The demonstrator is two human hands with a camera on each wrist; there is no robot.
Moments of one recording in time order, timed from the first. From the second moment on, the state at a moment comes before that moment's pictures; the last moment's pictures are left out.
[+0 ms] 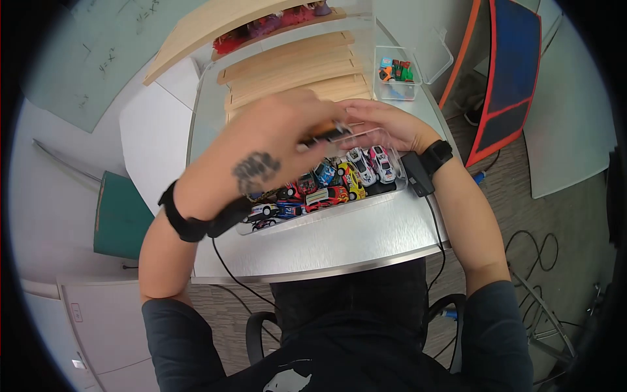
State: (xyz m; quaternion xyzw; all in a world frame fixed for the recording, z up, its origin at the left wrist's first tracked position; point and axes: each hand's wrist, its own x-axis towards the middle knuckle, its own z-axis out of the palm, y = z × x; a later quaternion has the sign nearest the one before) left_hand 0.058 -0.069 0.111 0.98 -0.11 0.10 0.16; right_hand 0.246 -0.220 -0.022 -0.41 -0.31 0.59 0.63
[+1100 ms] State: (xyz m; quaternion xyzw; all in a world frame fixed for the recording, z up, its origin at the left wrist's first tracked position) left_hand 0.137 0.027 0.089 0.96 0.02 0.24 0.12; right_hand 0.246 -0.220 -0.020 -0.43 -0.31 0.57 0.63
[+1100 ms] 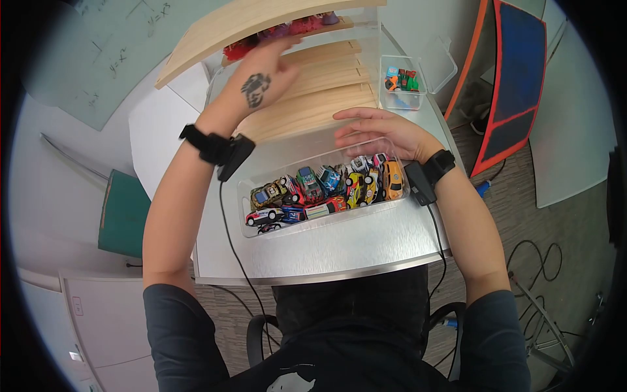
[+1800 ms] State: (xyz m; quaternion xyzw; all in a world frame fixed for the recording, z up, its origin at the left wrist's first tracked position) left_hand 0.281 -0.003 0.081 0.96 0.05 0.27 -0.05; right_hand 0.250 -0.218 -0.025 -0.41 -0.31 0.58 0.63
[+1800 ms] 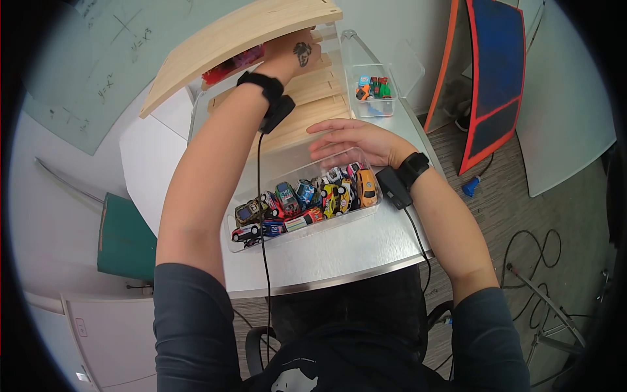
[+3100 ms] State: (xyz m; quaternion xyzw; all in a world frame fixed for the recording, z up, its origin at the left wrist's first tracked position) left_hand 0.246 -0.135 0.051 0.99 -0.11 0.08 -0.01; right_hand 0.246 -0.220 -0.032 -0.41 -0.28 0.54 0.68
